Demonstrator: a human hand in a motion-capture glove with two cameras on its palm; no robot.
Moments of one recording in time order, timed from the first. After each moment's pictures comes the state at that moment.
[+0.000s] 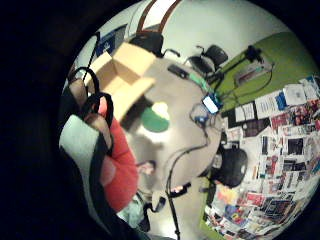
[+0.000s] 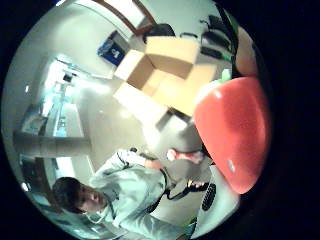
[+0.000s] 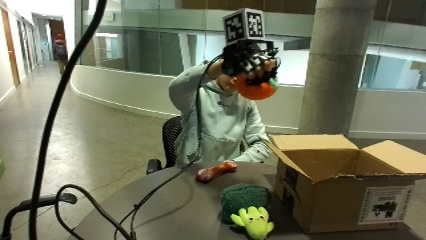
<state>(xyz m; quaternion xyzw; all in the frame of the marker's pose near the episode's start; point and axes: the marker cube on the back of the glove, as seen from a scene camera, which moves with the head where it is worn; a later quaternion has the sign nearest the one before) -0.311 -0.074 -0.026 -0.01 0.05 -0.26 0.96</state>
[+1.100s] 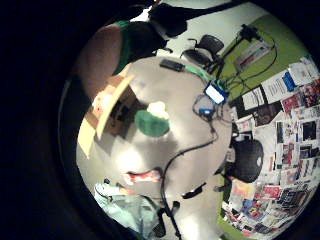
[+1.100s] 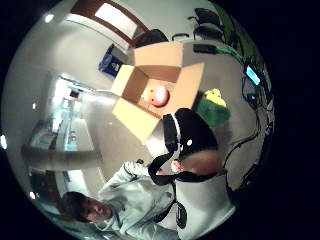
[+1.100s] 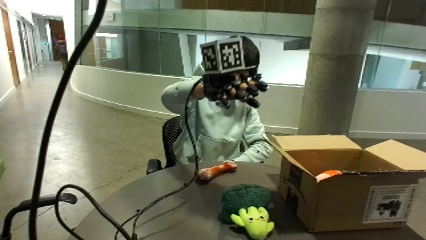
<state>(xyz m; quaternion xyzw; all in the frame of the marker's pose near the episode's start) -0.232 -0.098 0.039 -0.07 0.00 -0.17 0.98</state>
